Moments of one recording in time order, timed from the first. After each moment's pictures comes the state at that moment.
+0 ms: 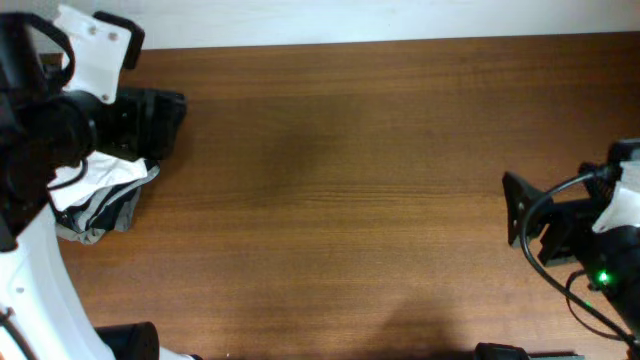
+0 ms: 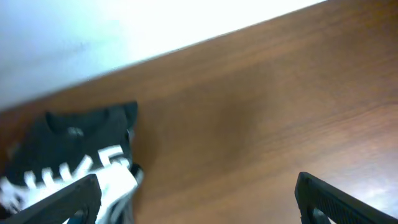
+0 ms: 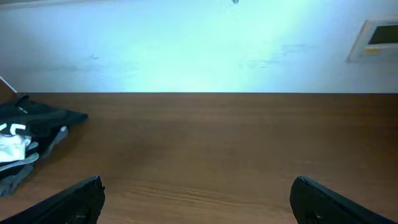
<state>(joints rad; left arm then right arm) 0.04 1.67 2.58 -1.69 0.26 0.28 -0.17 0.85 1.58 -1.13 -0.33 0.00</state>
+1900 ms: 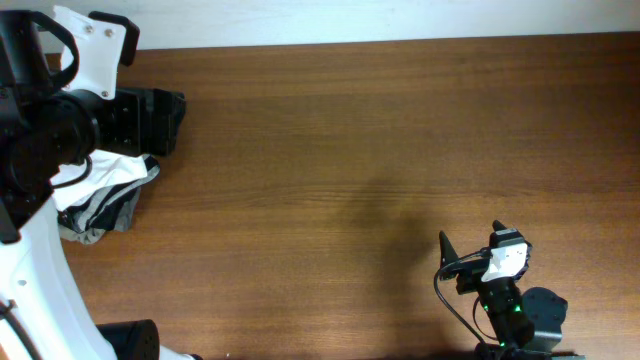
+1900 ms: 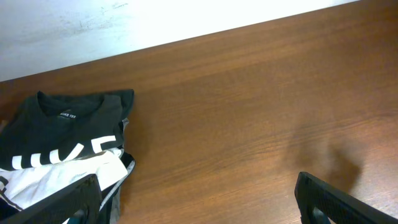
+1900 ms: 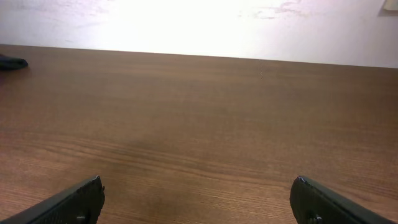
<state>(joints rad) 0.04 1.68 2.58 -1.69 0.25 0.21 -0.17 0.01 0.11 -0.32 -0.33 -0.06</state>
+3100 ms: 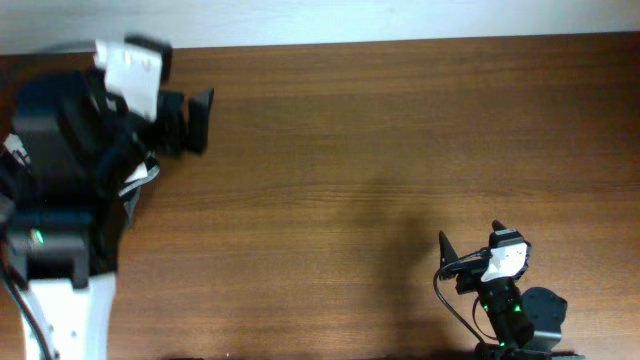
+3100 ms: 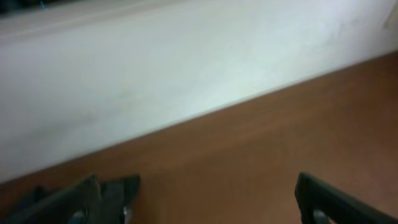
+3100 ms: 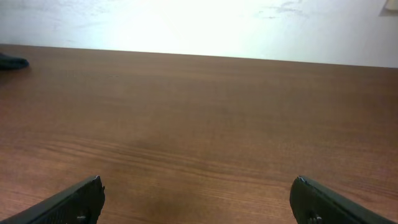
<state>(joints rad) -0.02 1.17 1.45 -0.63 0.24 0.21 -0.17 0.01 0.11 -0.32 -0.33 -0.06</state>
